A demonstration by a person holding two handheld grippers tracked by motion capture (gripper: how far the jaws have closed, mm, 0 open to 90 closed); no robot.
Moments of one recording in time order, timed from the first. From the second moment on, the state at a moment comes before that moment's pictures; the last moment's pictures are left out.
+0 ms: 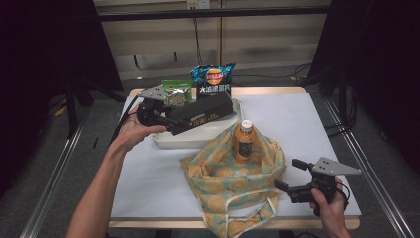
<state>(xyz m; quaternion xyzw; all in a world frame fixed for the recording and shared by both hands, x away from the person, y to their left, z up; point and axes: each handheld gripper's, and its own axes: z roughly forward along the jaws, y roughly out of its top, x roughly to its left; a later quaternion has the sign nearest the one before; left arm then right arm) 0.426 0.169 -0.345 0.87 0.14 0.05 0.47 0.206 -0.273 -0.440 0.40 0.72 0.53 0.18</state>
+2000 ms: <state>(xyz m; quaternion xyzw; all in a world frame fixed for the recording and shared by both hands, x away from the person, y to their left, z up) 0.484 0.130 -0.428 0.91 0.16 0.01 0.38 0.208 -0.273 -0.442 0.40 0.73 0.53 0.17</state>
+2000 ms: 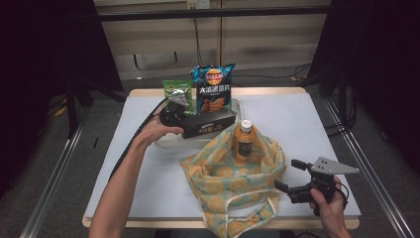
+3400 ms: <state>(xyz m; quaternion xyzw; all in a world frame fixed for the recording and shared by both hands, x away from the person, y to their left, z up) 0.481 0.137 -0.442 0.90 0.20 0.03 0.39 0.209 -0.273 -0.444 0.40 0.73 0.52 0.16</state>
